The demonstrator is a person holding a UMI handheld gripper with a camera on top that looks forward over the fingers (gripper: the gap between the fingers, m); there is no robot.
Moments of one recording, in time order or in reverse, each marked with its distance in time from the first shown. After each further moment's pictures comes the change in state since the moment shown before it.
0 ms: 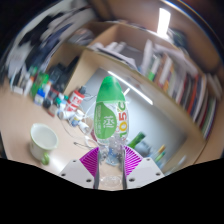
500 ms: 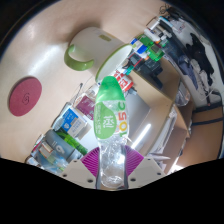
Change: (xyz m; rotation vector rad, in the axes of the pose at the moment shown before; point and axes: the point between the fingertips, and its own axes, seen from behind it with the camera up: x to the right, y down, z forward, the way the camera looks) arm -0.004 -0.048 0.019 0.081 0.209 -1.637
